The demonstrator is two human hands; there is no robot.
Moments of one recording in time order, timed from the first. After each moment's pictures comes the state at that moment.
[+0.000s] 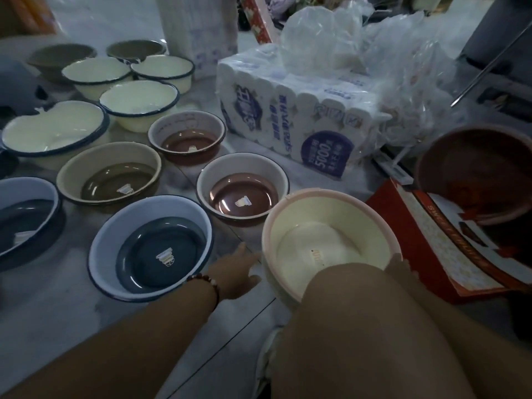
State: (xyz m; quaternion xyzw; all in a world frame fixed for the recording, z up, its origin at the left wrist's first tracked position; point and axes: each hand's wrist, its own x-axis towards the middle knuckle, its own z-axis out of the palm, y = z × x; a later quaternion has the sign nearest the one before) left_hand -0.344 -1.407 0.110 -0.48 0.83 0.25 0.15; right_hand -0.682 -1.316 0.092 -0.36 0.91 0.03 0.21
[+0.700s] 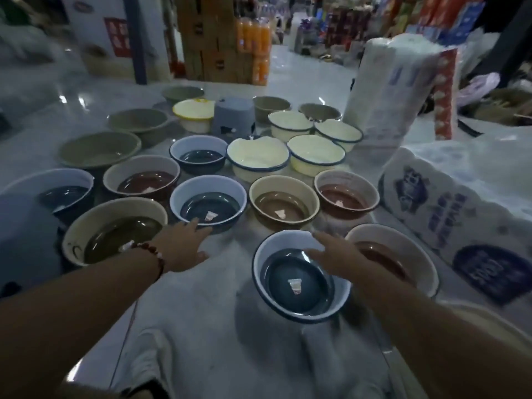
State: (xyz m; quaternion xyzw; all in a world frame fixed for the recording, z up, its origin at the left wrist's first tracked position) left_hand 0.087 -1.355 0.228 -0.73 0.67 0.05 0.15; right_hand -0.238 -1.460 0.236 -0.80 0.57 0.05 0.19
